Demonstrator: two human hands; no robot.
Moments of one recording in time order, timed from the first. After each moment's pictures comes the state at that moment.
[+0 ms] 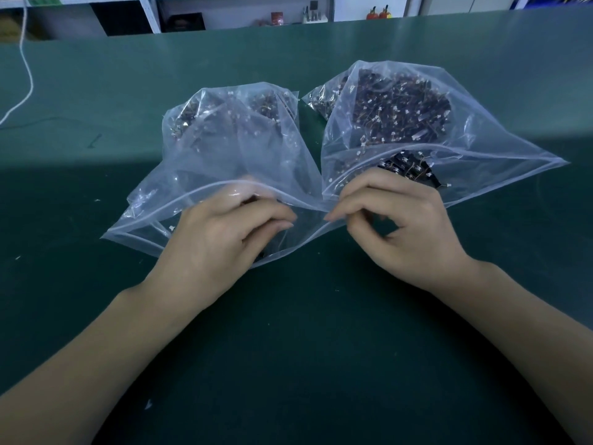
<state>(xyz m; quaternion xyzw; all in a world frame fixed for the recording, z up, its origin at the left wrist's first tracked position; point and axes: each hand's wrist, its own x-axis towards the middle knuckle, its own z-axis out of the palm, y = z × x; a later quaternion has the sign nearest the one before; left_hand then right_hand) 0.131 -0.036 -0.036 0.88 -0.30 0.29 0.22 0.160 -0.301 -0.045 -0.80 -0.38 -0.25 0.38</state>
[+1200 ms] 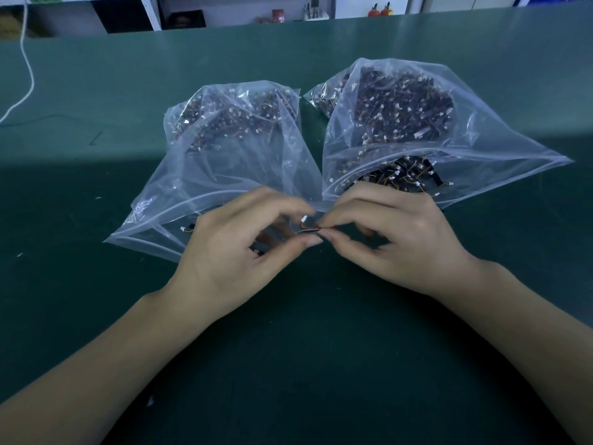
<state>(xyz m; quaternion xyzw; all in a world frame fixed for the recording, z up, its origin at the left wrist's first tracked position) 0.118 -0.057 -0.040 0.84 -0.30 0.25 0.38 0.156 -0.303 -0.048 -0.80 -0.42 -0.26 0.33</state>
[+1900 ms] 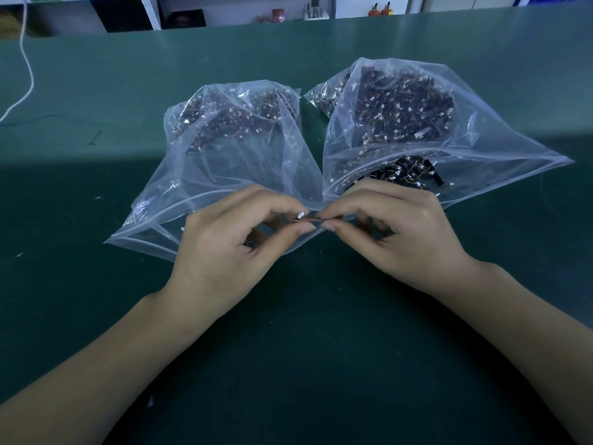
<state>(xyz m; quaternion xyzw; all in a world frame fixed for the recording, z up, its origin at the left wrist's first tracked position) 0.115 -0.058 -0.037 0.84 -0.27 0.31 0.36 0.159 -0.302 -0.048 -0.80 -0.40 -0.24 0.37</state>
